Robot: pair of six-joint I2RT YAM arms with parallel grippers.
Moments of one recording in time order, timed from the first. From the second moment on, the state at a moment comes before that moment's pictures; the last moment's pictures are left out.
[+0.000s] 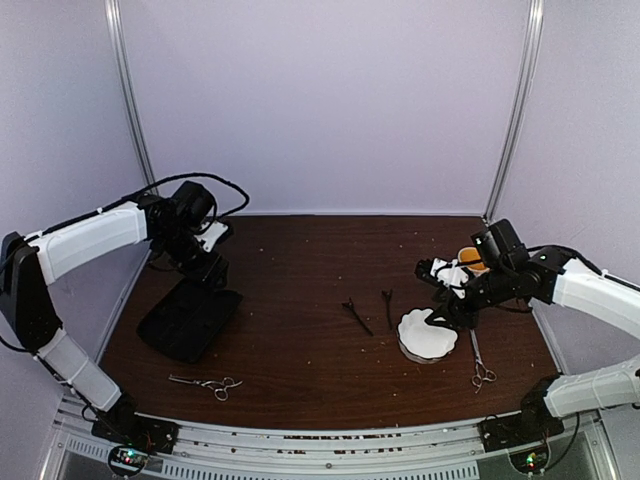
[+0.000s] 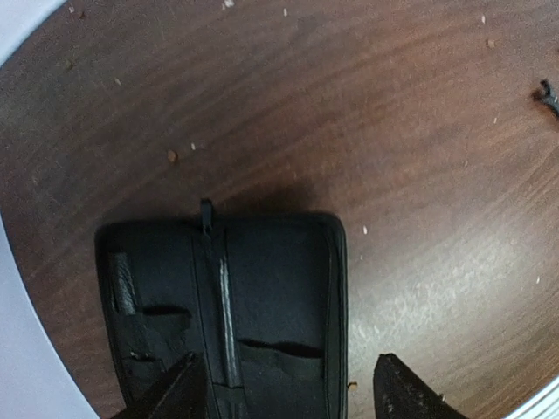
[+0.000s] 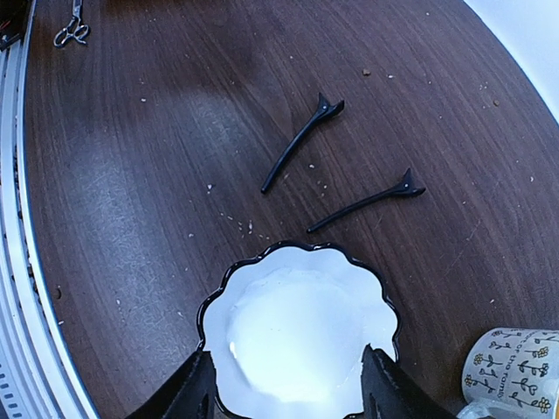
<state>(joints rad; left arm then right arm) -0.48 1.54 1.30 -0.90 -0.05 0.01 0.53 1.11 0.84 -0.64 -0.31 -0.52</state>
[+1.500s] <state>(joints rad) -0.53 1.97 1.42 -0.87 0.05 0.04 0.53 1.08 0.80 -0.57 -0.30 -0.52</state>
